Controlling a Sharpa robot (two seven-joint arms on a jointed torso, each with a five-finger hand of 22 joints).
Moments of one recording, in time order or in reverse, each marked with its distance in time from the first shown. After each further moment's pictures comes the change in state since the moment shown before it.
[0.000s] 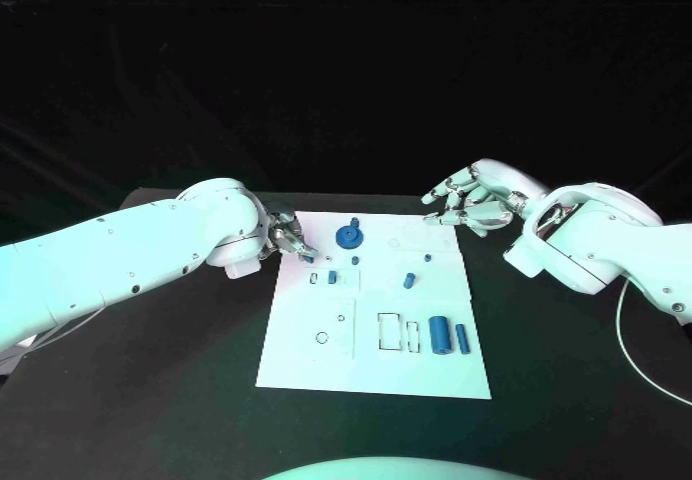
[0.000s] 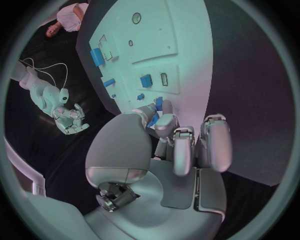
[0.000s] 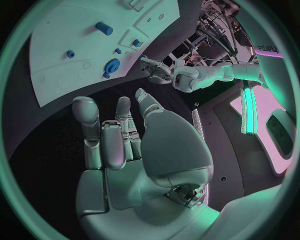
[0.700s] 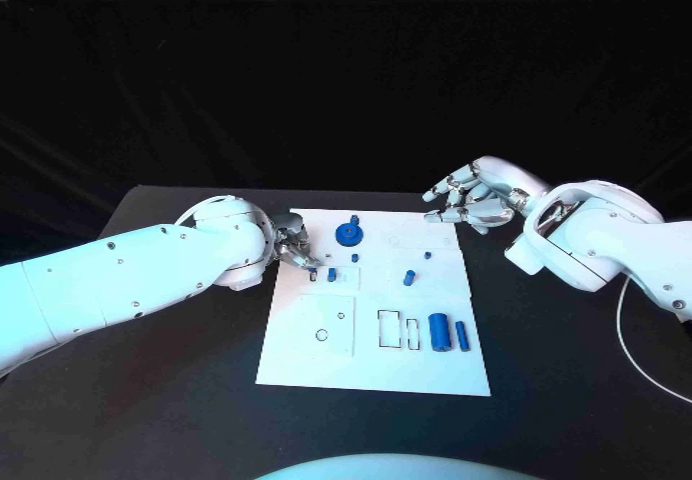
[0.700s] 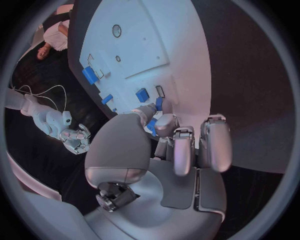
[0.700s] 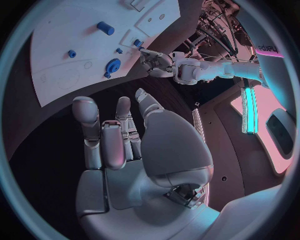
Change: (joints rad) left arm -0.050 -0.015 -0.005 0.056 -0.201 -0.018 0.060; left_hand -0.010 -0.010 0.015 -0.009 -0.004 0.000 0.000 0.000 0.000 0.000 0.000 0.000 -0.010 0.000 0.000 0.000 0.000 0.000 0.000 0.000 0.000 0.001; right arm 0.000 0.002 0.000 -0.005 0.002 0.000 0.000; right_hand 0.000 0.000 0.000 0.000 0.000 0.000 0.000 0.000 0.000 0.001 0.001 0.000 -0.002 0.000 0.000 0.000 0.000 0.000 0.000 0.000 0.000 -0.001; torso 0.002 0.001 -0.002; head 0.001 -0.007
